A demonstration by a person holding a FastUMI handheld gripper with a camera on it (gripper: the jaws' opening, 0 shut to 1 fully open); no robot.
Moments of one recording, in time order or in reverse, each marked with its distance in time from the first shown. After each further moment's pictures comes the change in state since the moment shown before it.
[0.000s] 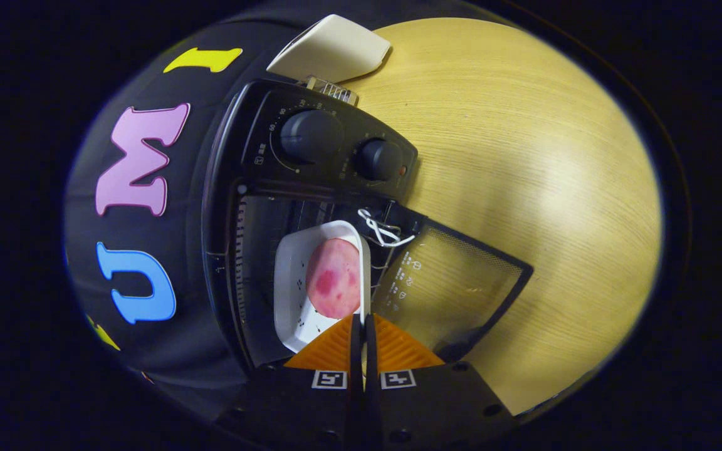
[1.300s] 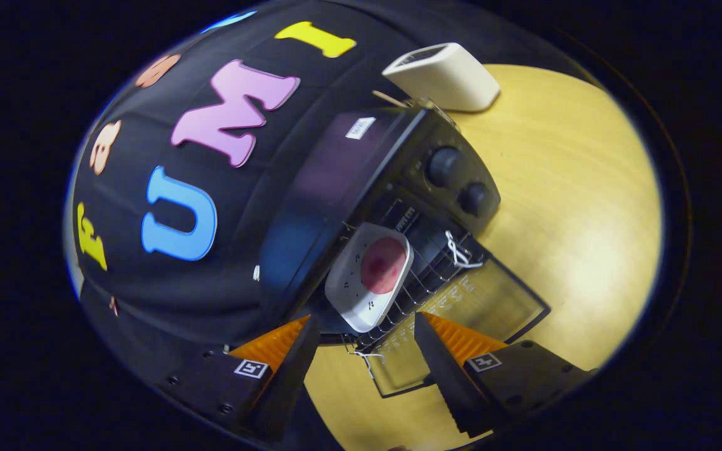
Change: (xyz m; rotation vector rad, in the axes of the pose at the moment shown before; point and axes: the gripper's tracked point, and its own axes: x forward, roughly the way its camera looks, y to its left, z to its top) arm -0.063 0.041 0.003 -0.505 -0.078 0.223
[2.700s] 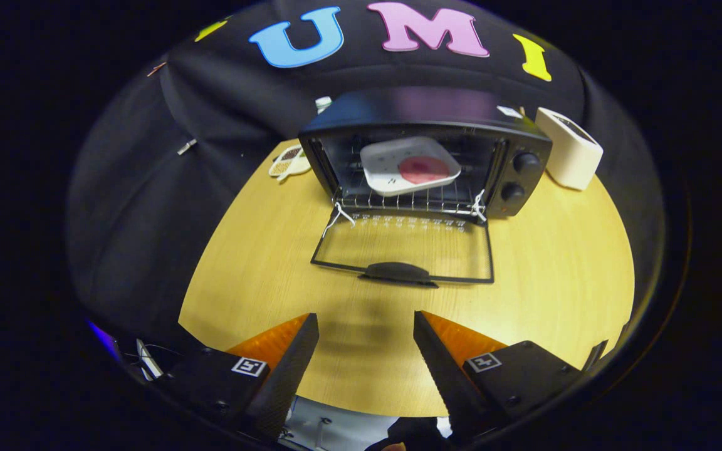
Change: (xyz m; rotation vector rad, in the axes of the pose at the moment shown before) arm -0.085 -0.035 -0.146 -0.795 0.400 -0.135
